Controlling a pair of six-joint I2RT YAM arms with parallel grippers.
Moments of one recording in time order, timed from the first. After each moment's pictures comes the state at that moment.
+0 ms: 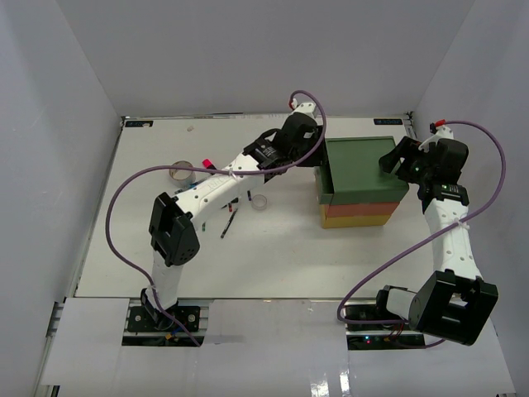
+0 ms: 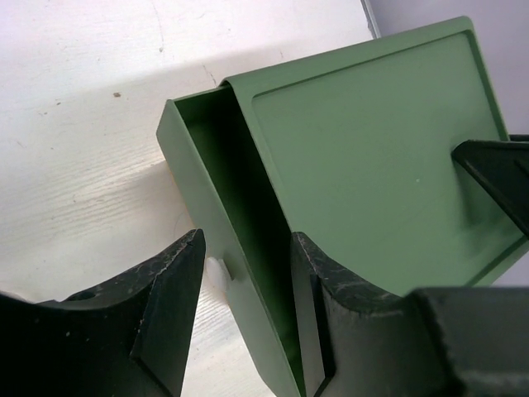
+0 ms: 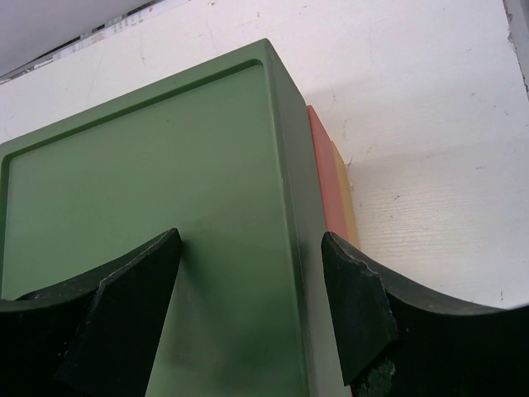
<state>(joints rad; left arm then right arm) -0.86 1.99 1.98 -0.49 -0.16 -0.59 -0.23 1.19 0.99 -0.28 -0.35 0.26</state>
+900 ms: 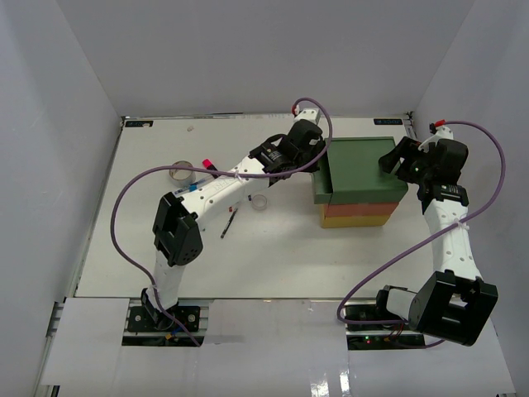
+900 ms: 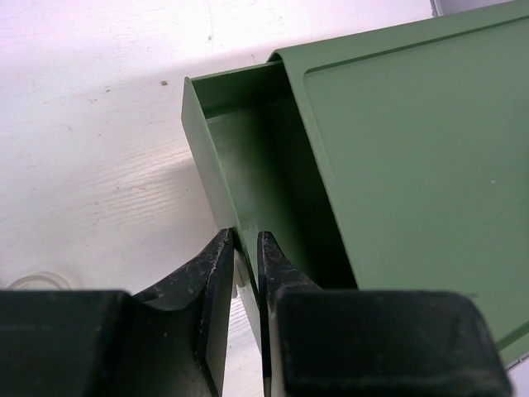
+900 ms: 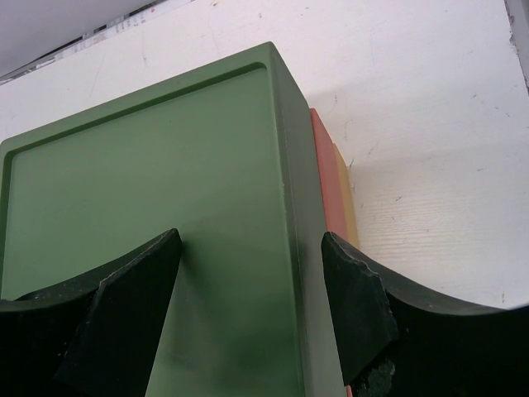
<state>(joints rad) -0.89 2.03 1.98 -0.54 -0.28 -0.55 -0.23 1.19 0.98 -0.27 -0.35 0.26</state>
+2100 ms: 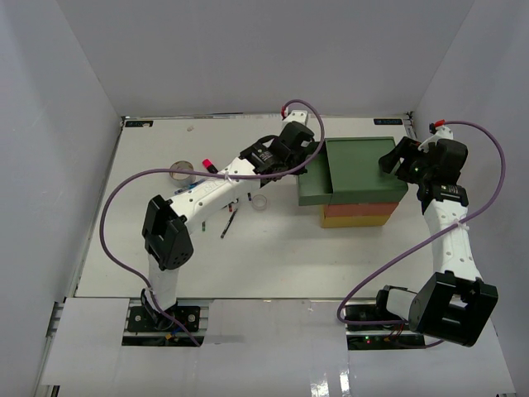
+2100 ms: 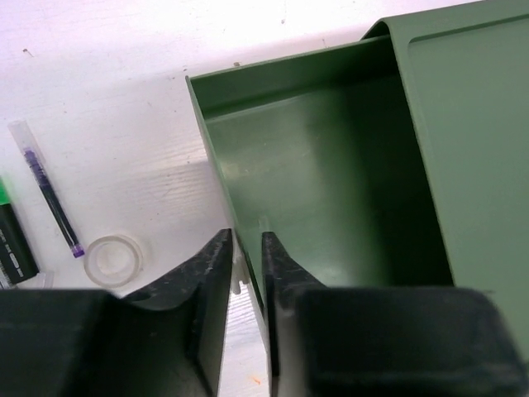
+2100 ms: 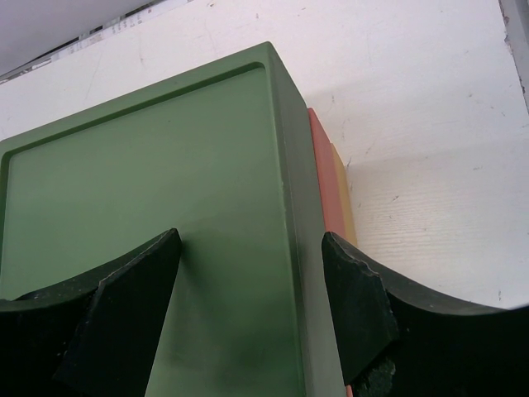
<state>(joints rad) -0.88 1.95 1.90 -0.62 -0.37 -0.52 -0.22 1.18 0.98 -0.27 -0.34 0.25</state>
